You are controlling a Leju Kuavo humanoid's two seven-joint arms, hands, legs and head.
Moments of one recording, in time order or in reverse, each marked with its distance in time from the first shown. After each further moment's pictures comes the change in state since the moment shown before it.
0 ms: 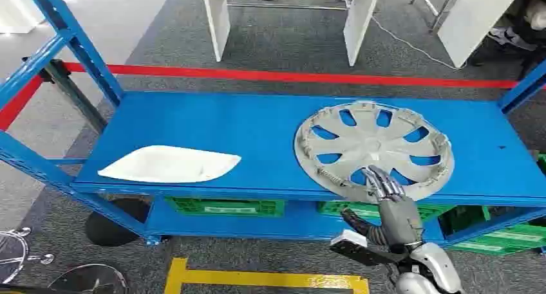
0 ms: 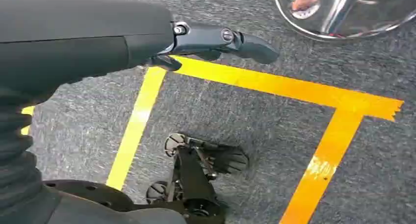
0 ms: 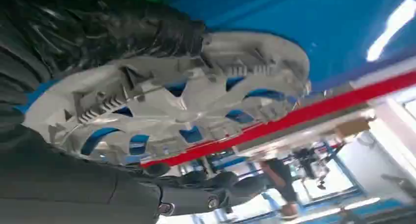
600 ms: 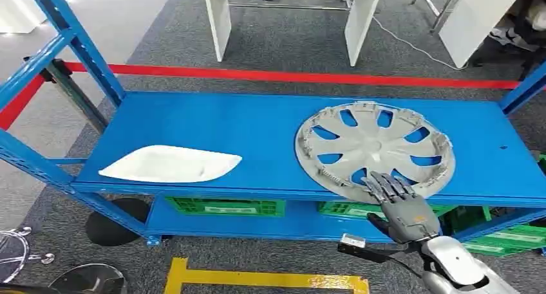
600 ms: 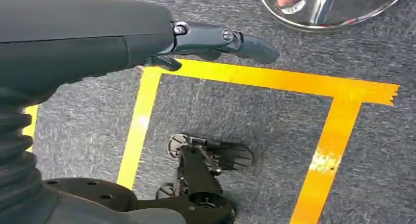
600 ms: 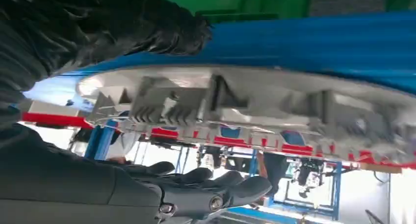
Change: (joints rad) left arm -0.020 0.000 -0.037 0.000 -0.059 -0.018 0.037; right arm -0.070 -0.180 0.065 0.084 0.363 0.063 0.230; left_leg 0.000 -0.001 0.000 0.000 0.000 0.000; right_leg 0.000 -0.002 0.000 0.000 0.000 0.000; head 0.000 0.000
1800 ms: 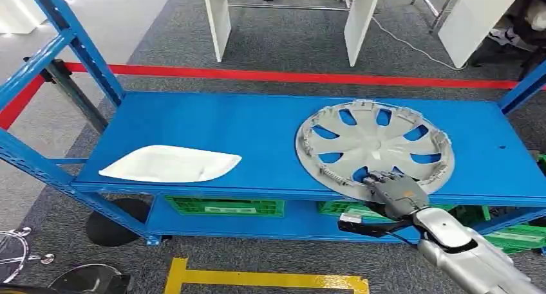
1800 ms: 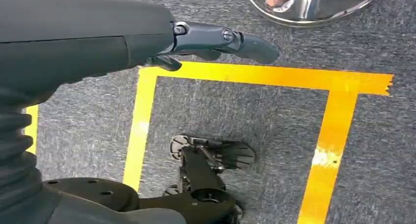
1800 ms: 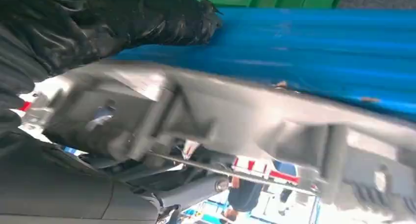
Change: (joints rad) left arm -0.014 0.000 -0.019 0.000 -0.047 -0.014 0.021; right arm -0.267 -0.005 0.131 0.291 -0.027 0.087 -0.015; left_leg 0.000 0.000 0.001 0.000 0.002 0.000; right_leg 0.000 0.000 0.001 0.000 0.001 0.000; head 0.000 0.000
